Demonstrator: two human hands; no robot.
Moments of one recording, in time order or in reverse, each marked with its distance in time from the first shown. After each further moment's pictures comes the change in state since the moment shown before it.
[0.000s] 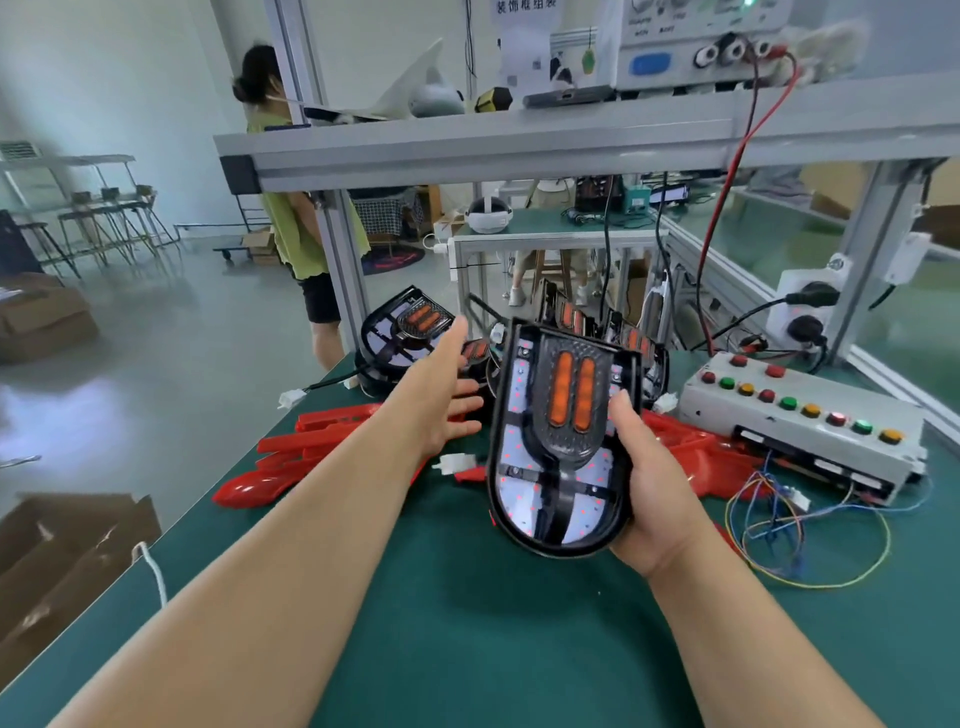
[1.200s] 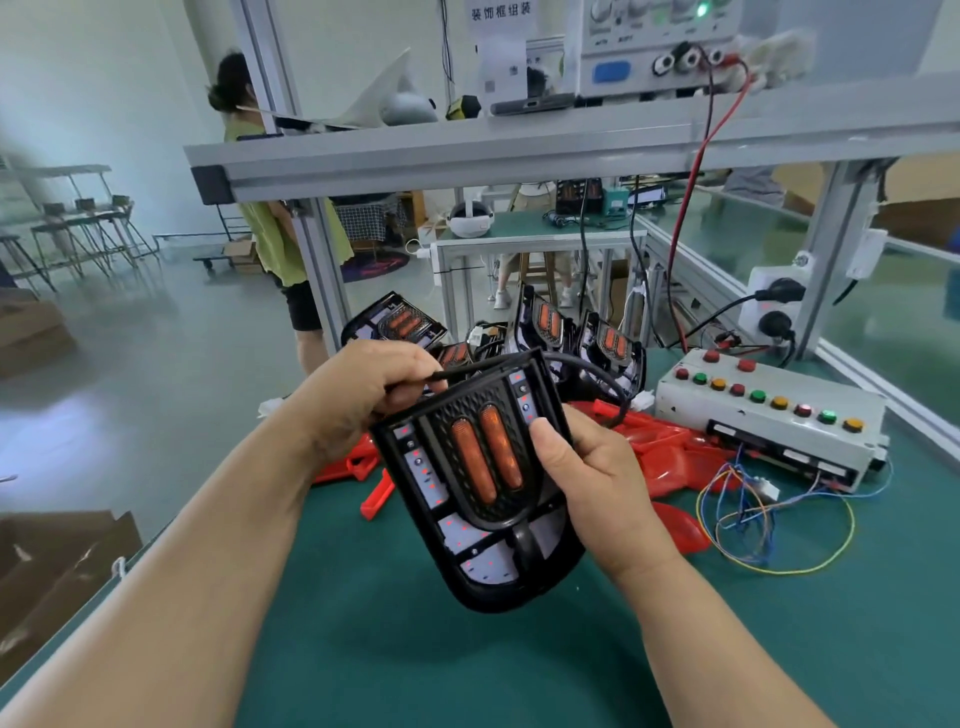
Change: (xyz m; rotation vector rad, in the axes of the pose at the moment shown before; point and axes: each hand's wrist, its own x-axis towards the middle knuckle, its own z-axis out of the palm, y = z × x) left_hand -0.048 0.021 -0.042 0.469 -0.192 0.454; right_hand -0.019 0.000 0.021 -0.715 -0.003 -0.516
